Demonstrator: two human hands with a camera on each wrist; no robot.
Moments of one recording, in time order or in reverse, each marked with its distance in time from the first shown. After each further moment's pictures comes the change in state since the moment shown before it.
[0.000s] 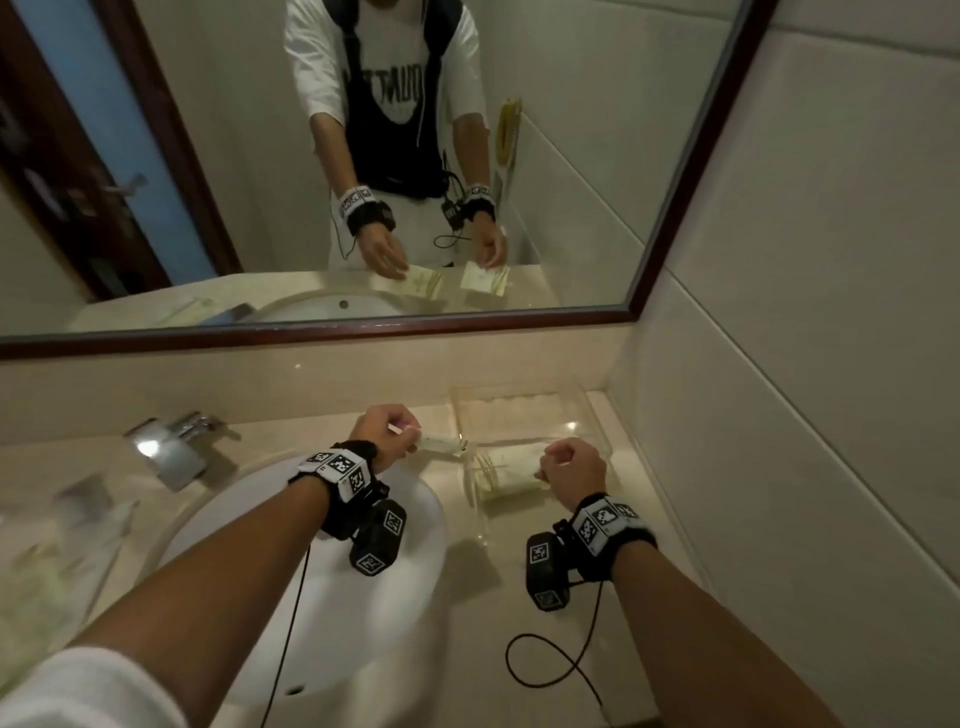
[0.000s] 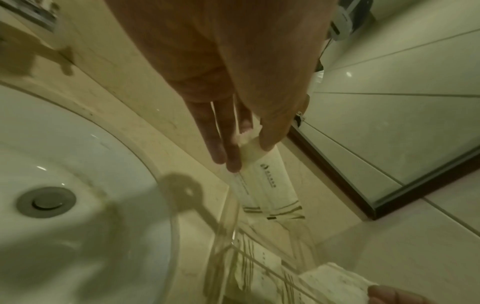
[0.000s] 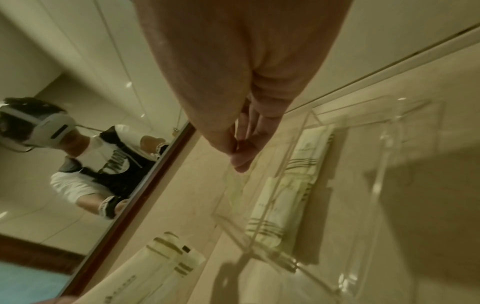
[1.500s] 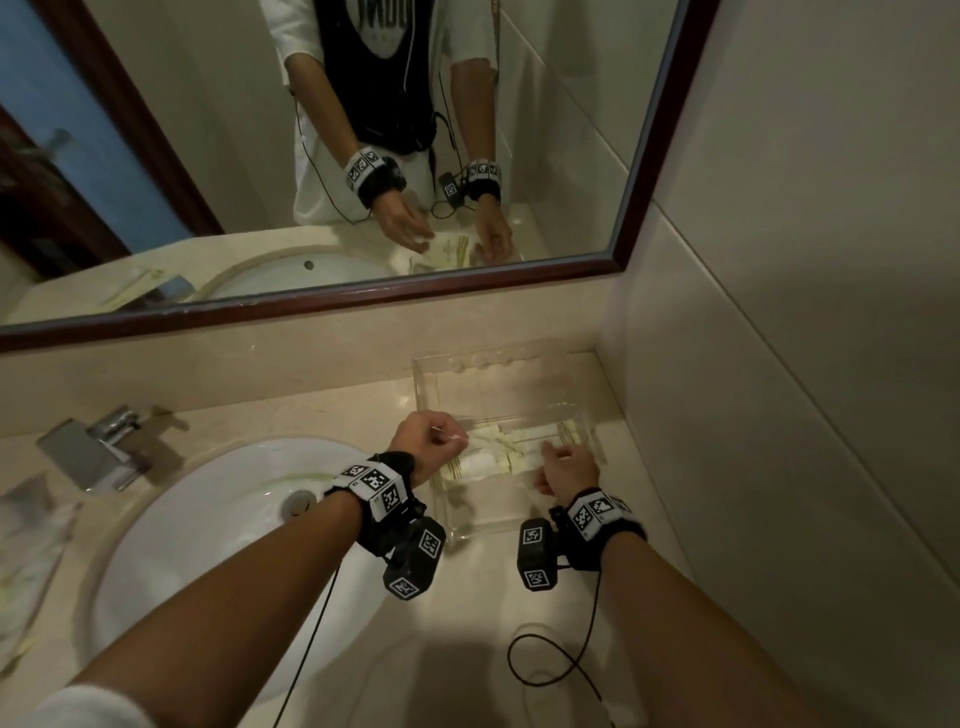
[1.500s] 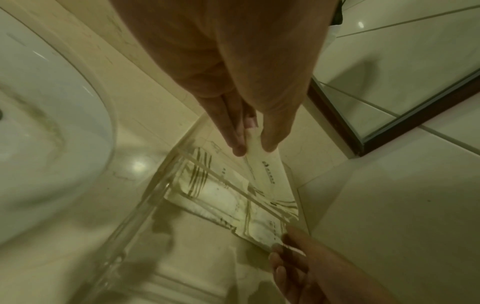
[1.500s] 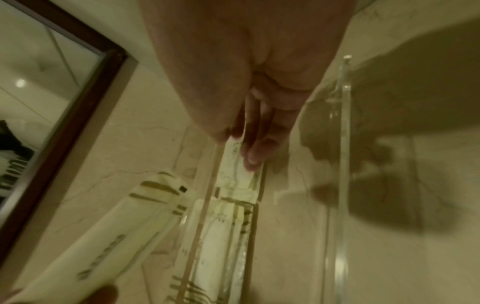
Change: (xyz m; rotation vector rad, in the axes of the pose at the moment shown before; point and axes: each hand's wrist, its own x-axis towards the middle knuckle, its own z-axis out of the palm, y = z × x) left_hand 0.030 0.039 0.124 -0.040 -0.131 -0.064; right_hand 0.073 0.082 -0.002 0.124 -0.082 0.395
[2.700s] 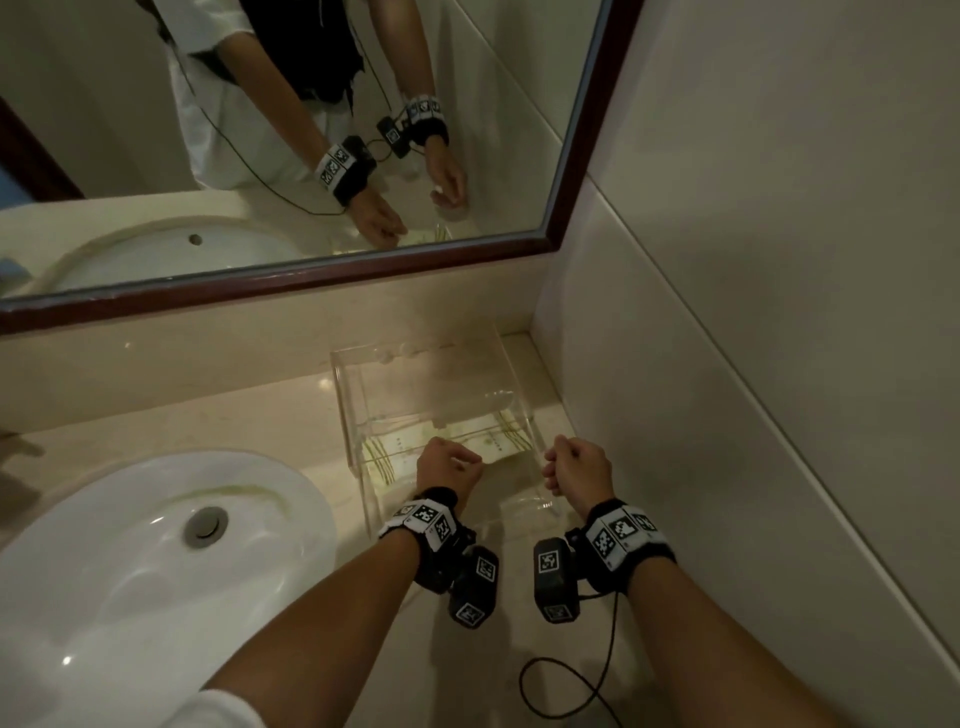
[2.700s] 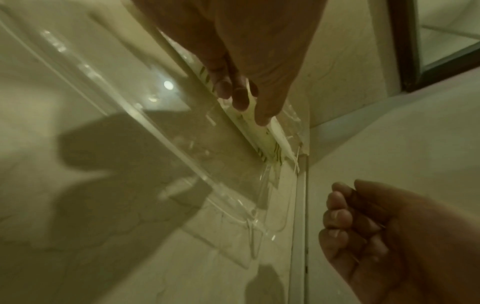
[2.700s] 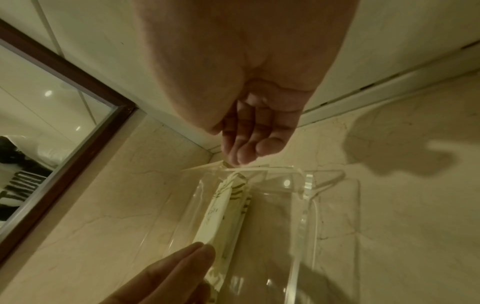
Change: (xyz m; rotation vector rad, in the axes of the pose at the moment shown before) left_hand 0.028 -0.004 0.132 0.025 0.063 -0.103; right_hand -0.004 0.007 -0.079 -0.012 0.107 -0.058
